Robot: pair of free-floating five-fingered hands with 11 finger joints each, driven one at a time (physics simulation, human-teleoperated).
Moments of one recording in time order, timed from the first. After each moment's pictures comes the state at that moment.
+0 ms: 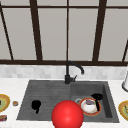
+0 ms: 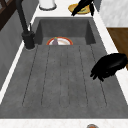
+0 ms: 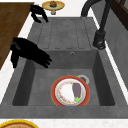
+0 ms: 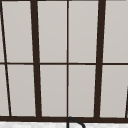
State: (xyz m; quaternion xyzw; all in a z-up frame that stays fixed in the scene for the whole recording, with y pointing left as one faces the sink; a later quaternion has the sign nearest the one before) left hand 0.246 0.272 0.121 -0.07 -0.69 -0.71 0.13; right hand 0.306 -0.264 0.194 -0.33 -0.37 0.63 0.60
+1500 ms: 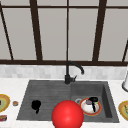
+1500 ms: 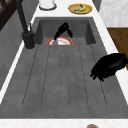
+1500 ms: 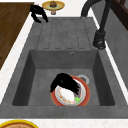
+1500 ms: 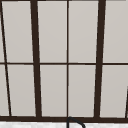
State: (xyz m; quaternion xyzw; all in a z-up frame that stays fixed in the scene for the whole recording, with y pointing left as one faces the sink) left hand 0.246 0.272 0.121 -0.07 -0.69 -0.71 0.13; right hand 0.468 -0.273 -0.013 -0.29 -0.34 0.65 0.62
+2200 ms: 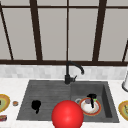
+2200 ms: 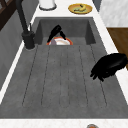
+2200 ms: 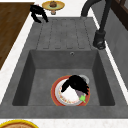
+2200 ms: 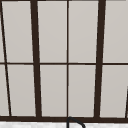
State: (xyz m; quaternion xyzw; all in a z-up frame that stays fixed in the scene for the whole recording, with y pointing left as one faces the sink) left hand 0.246 0.272 0.121 -0.07 -0.69 -0.71 0.13; right hand 0.534 -0.273 -0.033 -0.25 -0.35 0.64 0.64
